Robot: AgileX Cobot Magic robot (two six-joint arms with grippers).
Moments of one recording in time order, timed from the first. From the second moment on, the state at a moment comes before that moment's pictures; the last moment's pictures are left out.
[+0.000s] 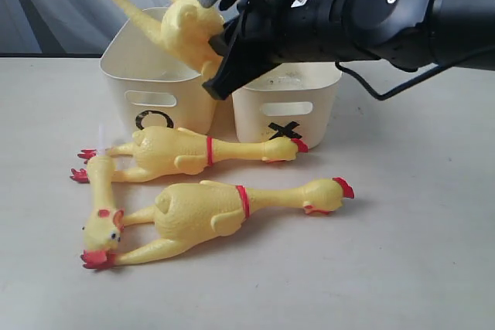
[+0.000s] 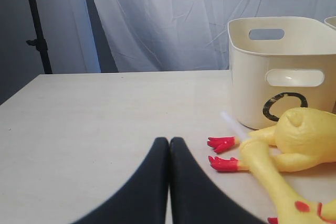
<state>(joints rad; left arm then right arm) 0.02 0.00 0.00 0.05 0.21 -0.01 0.67 1.64 -1.18 0.68 0.10 -1.08</state>
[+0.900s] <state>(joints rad) 0.02 0.00 0.00 0.05 0.21 -0.01 0.53 1.81 -1.18 1.08 -0.18 -0.97</state>
